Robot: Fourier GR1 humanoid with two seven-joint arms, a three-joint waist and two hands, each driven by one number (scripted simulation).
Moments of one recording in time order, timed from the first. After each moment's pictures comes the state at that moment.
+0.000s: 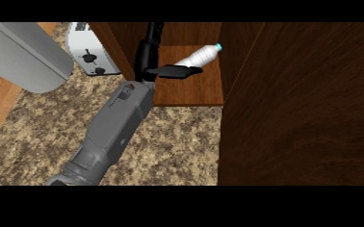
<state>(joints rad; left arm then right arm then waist) -0.89 0.00 -0.10 -0.60 0.30 0.32 -0.59 0.59 -0.09 0.33 -2.11 -0.22 0.18 -0.23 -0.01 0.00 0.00</state>
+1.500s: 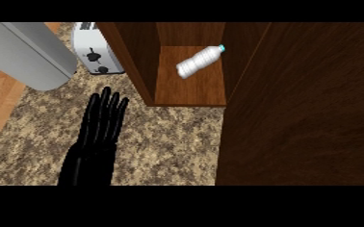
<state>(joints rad) 0.09 0.16 -0.47 -1.99 0.32 0.32 -0.20 0.63 -0.20 0.42 -2.22 -0.13 0.21 -0.18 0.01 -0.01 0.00</state>
